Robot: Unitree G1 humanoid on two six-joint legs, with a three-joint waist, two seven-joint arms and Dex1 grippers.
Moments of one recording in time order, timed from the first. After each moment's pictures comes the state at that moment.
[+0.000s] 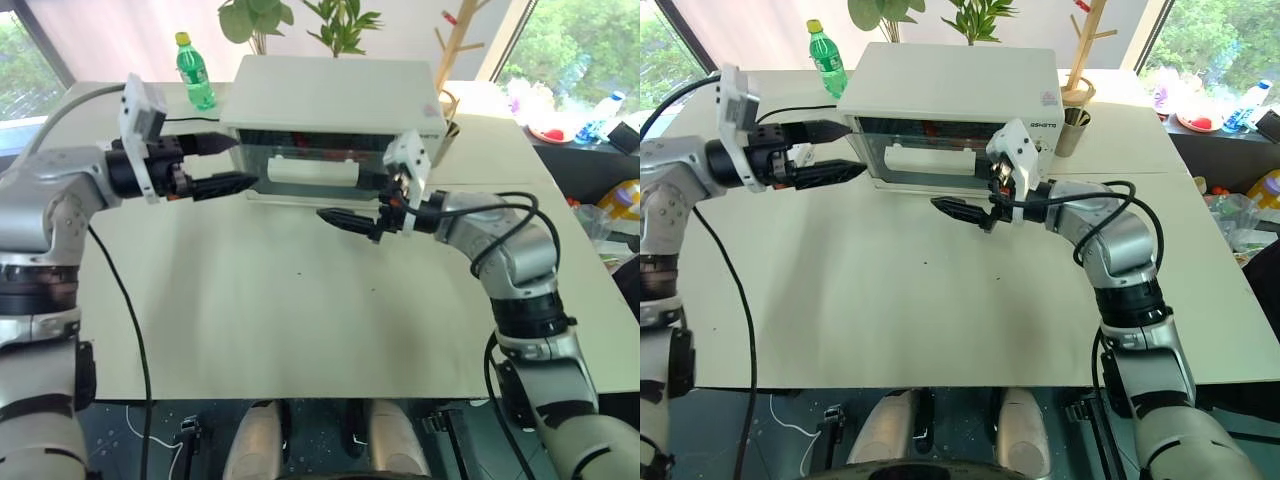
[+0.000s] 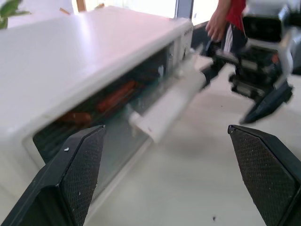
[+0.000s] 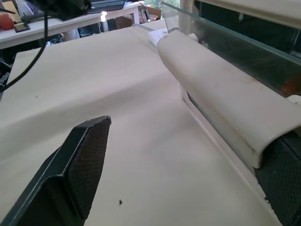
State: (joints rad) left arm -0.85 0.78 0.09 0.16 -0.57 0.64 -1.14; right arm -0.66 -0.43 0.07 -0.16 0.47 0.73 0.82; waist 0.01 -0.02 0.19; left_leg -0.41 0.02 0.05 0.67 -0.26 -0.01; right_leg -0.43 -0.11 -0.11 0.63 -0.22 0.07
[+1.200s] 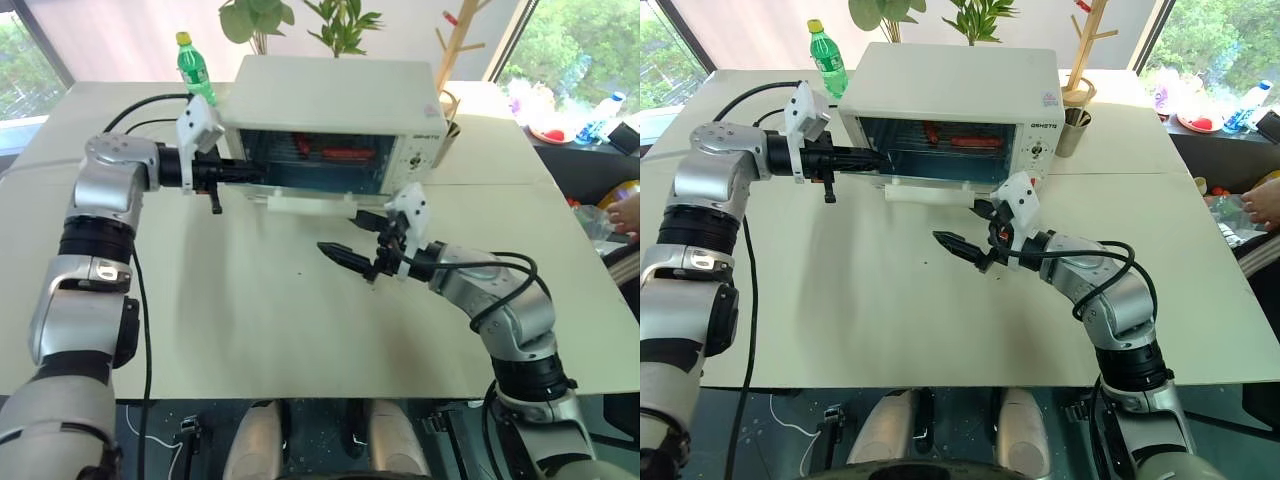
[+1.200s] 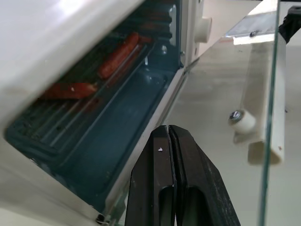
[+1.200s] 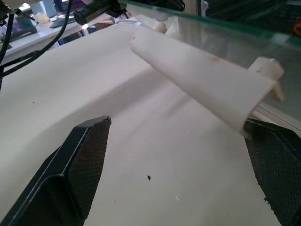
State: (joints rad) left arm -1.06 0.64 -0.09 0.70 -0.21 0.21 -1.34; right arm -0.41 -0.42 0.05 -0.37 0.53 0.76 0.63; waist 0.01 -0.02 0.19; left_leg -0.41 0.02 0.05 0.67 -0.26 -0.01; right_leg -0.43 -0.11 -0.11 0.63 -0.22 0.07
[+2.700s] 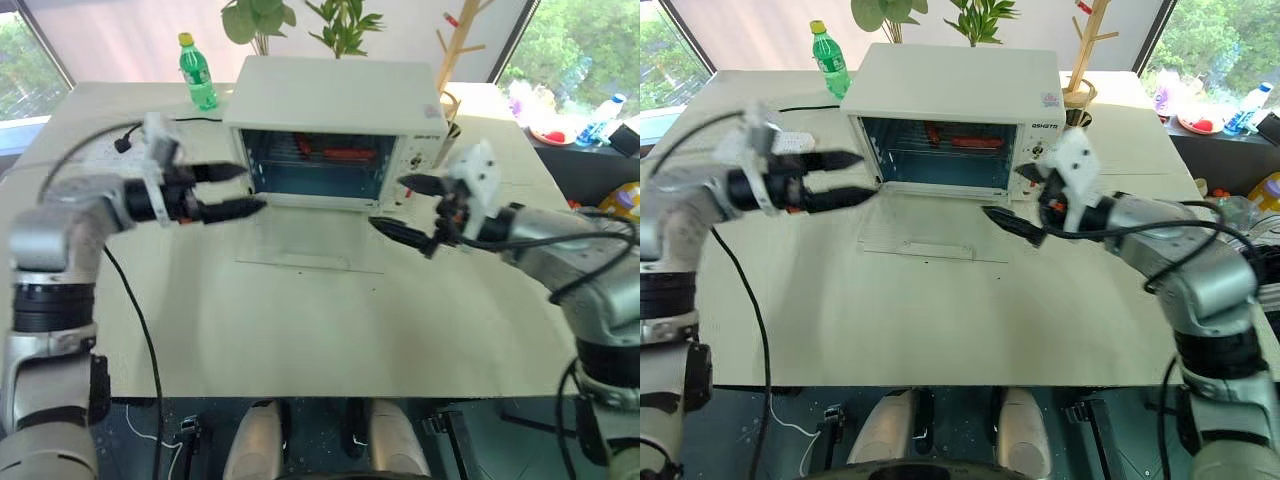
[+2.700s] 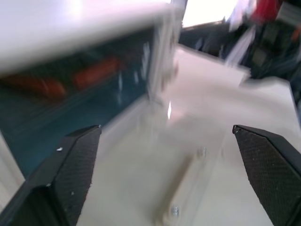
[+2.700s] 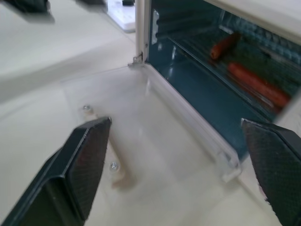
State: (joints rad) left arm -0.74 0.73 0.17 0.04 -0.59 0.80 -1.13; right arm -0.58 -0.71 0.04 -0.40 0.55 0.78 0.59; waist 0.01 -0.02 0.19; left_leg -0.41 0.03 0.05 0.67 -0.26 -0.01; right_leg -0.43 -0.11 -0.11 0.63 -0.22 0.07
